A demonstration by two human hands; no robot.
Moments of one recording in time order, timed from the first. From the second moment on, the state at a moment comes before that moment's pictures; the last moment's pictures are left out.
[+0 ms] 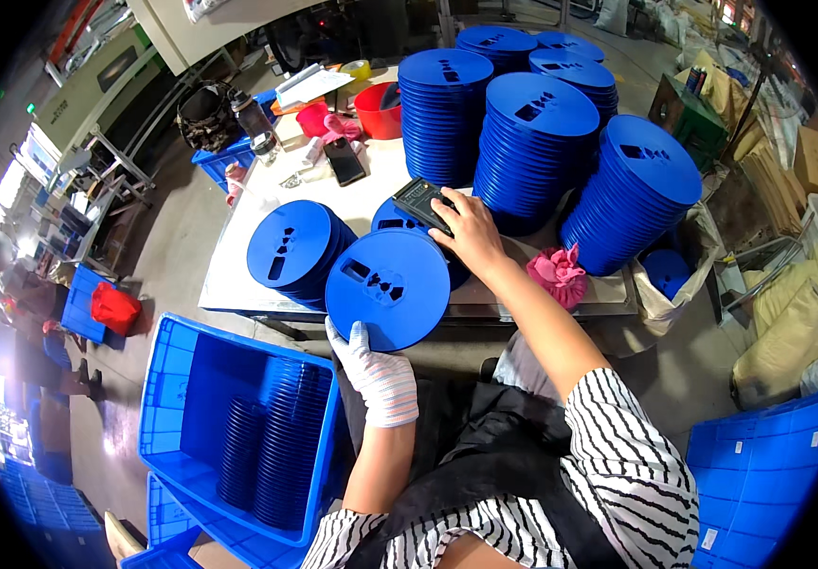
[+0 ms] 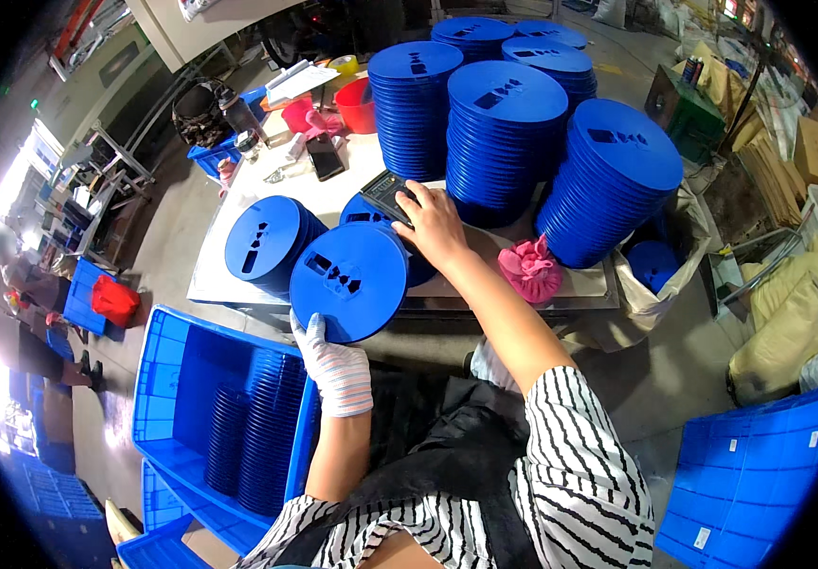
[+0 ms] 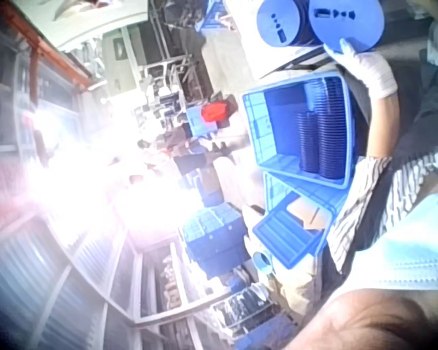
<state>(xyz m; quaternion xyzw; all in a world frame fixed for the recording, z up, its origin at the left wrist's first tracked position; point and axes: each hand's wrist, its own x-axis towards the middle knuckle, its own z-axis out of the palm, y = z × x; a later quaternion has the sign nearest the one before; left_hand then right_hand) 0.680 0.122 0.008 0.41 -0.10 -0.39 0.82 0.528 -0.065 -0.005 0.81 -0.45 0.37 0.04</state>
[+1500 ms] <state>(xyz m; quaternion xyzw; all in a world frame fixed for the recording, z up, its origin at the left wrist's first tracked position) 0.650 0.045 0.027 0.42 -0.10 -0.42 0.80 0.499 -0.023 0.031 0.72 -0.39 0.57 -0.06</state>
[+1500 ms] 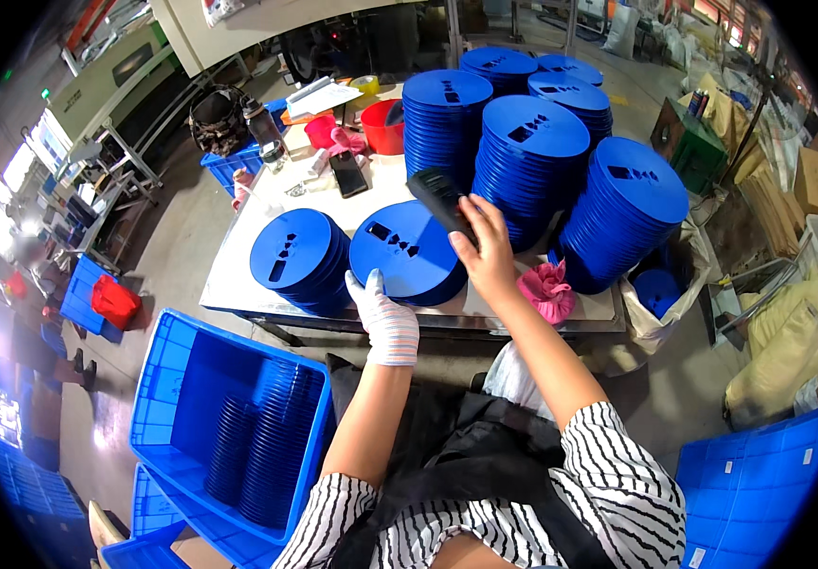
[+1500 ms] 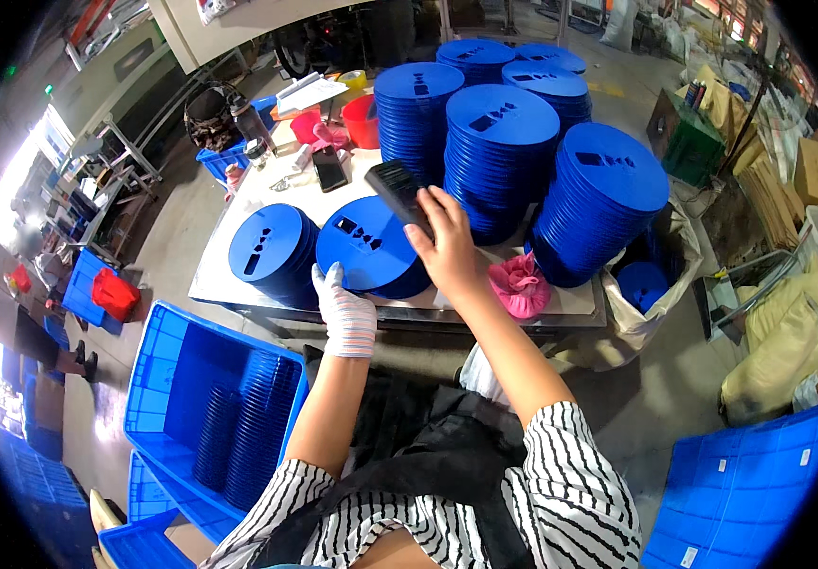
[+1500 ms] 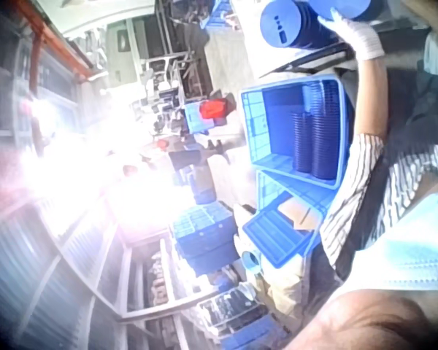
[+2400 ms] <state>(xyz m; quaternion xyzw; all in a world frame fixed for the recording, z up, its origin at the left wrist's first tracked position) 0.636 0.035 0.022 0.37 -0.09 -0.45 0.81 0.523 -0.035 0.043 0.82 -0.43 0.38 0.02</state>
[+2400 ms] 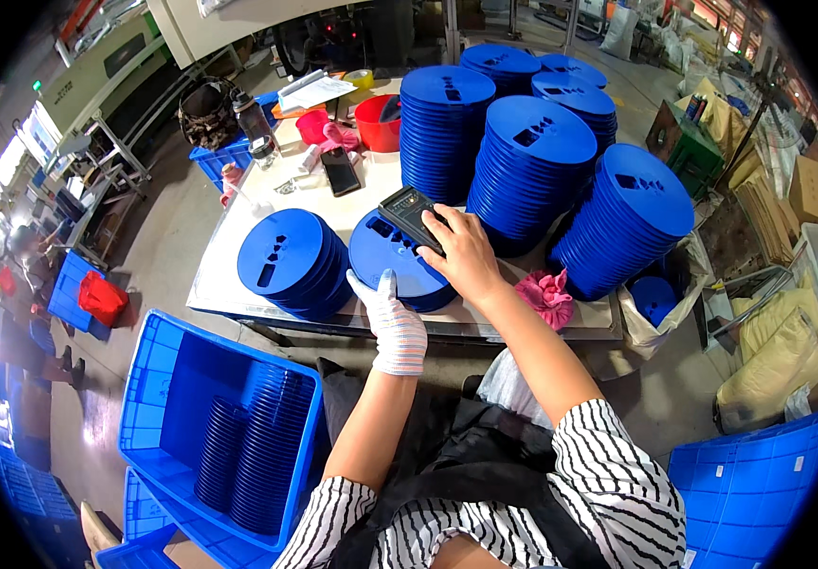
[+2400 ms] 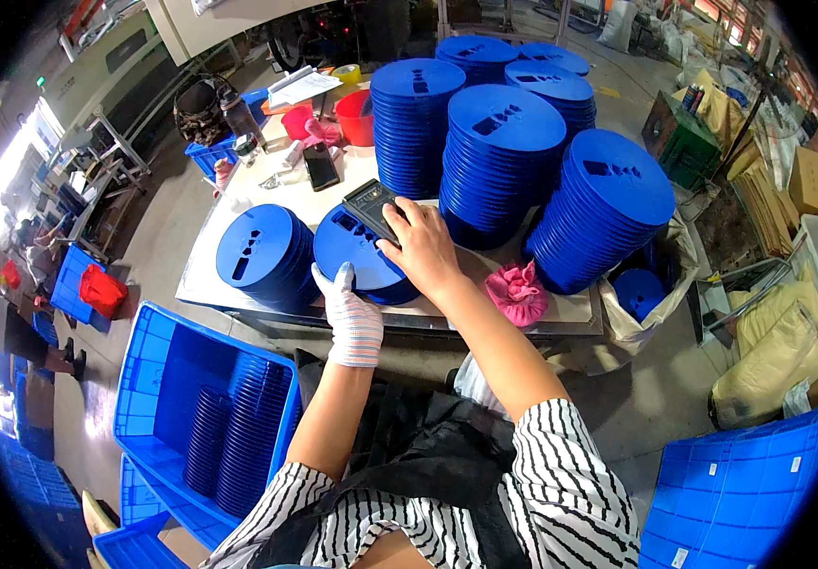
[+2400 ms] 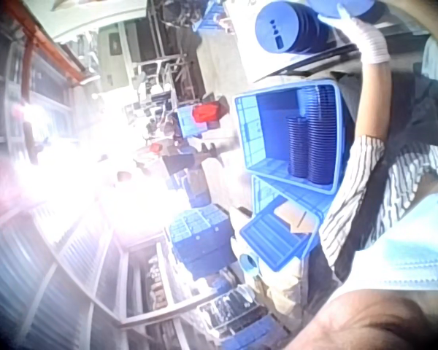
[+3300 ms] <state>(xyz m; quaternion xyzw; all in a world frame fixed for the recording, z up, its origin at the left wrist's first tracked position) 0.646 0.023 -0.009 0.41 -0.19 -0.47 0.76 0.506 0.034 0.038 0.71 -0.36 0.60 -0.09</state>
